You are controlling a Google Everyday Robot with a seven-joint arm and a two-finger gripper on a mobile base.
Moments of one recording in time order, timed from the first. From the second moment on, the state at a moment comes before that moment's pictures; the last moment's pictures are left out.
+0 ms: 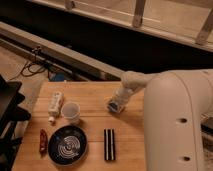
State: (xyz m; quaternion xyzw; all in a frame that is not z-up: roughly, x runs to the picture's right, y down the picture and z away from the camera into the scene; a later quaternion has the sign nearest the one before) arm 0.049 0.108 0.880 -0.31 0.21 0.84 0.39
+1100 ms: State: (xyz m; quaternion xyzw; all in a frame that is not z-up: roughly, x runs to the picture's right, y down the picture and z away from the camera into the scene) arm 0.168 0.060 0.928 -0.25 0.19 0.89 0.32
